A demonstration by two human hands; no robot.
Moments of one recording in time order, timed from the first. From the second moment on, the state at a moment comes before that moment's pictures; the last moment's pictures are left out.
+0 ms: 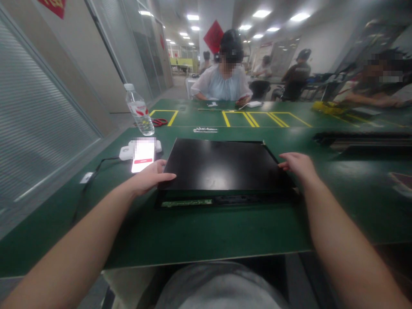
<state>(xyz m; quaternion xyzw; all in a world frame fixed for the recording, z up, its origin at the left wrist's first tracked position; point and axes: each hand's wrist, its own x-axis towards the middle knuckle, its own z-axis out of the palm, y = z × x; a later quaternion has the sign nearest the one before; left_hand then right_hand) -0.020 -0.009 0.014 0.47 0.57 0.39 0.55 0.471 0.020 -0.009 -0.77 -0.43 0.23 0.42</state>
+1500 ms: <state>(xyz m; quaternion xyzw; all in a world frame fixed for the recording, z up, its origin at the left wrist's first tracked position) -0.025 -0.003 0.006 0.49 0.53 0.35 0.59 0.476 0.028 -0.017 -0.78 -0.46 0.22 0.37</state>
